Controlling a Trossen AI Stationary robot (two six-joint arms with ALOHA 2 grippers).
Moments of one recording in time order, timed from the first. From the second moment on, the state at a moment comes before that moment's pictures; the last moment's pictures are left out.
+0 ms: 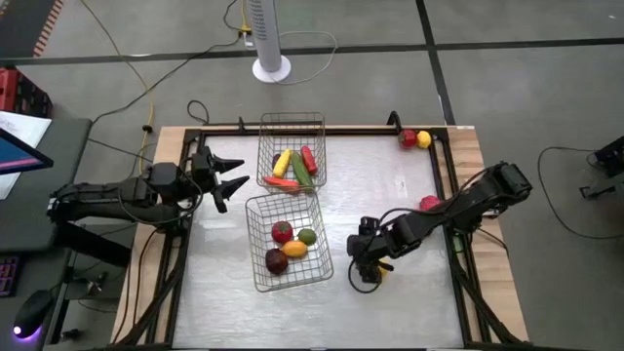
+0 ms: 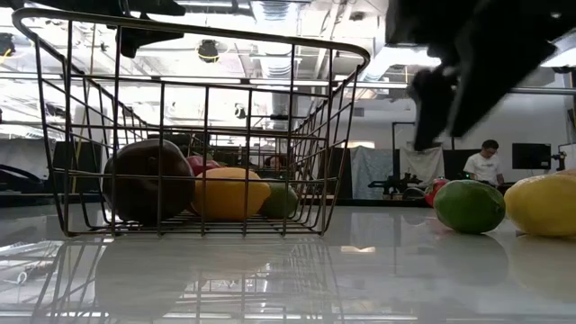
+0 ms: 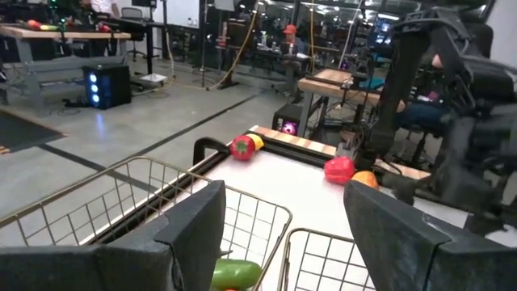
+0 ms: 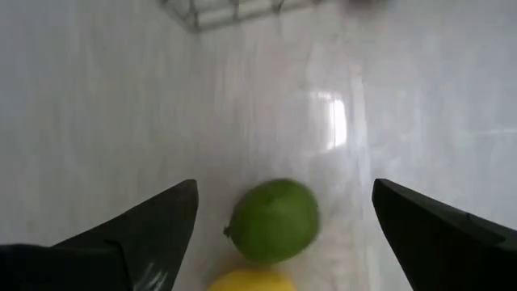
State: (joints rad) left arm 0.07 0.52 0.53 -0.06 -0.32 -0.17; right arm 0.39 1.58 1.05 -0.62 0.15 0.41
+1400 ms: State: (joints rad) left arm 0.07 0.52 0.53 -0.08 -0.32 -0.17; right arm 0.28 1.79 1.25 -1.04 0.21 0.21
